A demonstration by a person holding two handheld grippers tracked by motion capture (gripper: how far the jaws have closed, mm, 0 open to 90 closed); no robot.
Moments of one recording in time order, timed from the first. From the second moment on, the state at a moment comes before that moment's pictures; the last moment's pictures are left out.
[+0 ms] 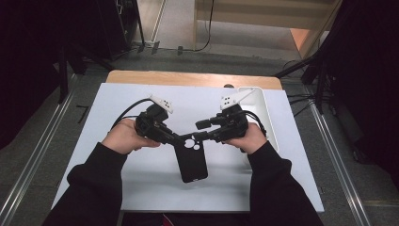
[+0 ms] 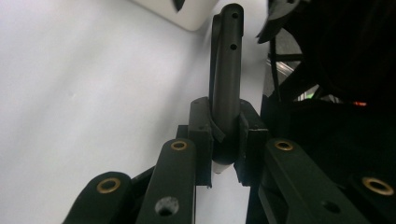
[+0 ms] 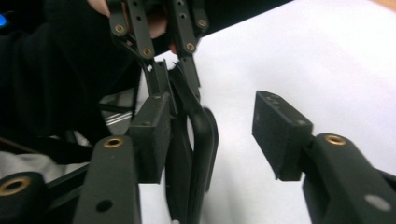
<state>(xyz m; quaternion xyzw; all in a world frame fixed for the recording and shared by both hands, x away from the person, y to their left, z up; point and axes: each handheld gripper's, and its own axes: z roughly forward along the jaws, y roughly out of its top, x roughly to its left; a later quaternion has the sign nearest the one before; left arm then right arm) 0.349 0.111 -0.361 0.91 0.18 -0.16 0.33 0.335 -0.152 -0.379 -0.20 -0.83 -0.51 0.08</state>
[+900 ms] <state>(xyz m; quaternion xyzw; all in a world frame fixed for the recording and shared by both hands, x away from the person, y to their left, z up) 0.356 0.140 -0.341 0.88 0.32 -0.10 0.33 0.325 -0.148 -0.399 -0.29 -0.81 -0.50 -0.01</state>
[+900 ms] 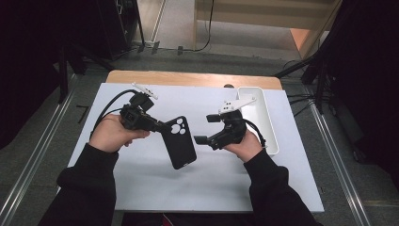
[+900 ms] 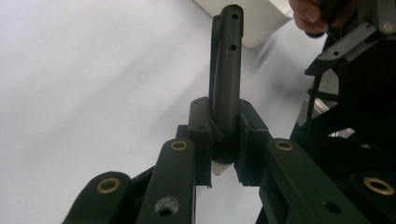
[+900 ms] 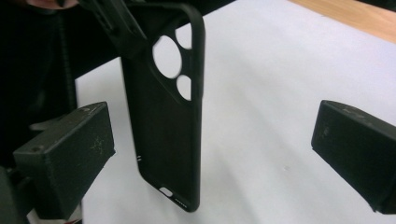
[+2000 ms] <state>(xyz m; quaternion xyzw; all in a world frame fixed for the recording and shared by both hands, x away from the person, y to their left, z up) 0.358 0.139 -0.336 0.85 0.42 -0.04 0.32 0.307 -0.114 -0.416 -0.35 -0.78 -0.51 -0.11</state>
